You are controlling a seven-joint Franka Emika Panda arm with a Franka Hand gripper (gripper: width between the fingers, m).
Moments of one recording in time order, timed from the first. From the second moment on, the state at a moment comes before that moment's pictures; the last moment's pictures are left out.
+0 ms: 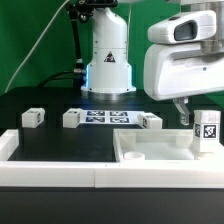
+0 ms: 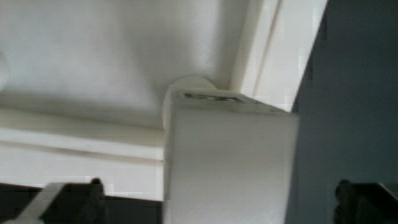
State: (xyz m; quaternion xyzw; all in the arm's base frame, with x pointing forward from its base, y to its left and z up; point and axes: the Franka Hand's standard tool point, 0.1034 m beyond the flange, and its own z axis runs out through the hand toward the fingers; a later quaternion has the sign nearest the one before) arm 0.623 0.120 0.089 -0.99 -0.11 -0.01 0.05
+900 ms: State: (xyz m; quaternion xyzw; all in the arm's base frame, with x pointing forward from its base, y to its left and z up) arm 0.626 0.117 0.089 -1.00 0.03 0.01 0.07
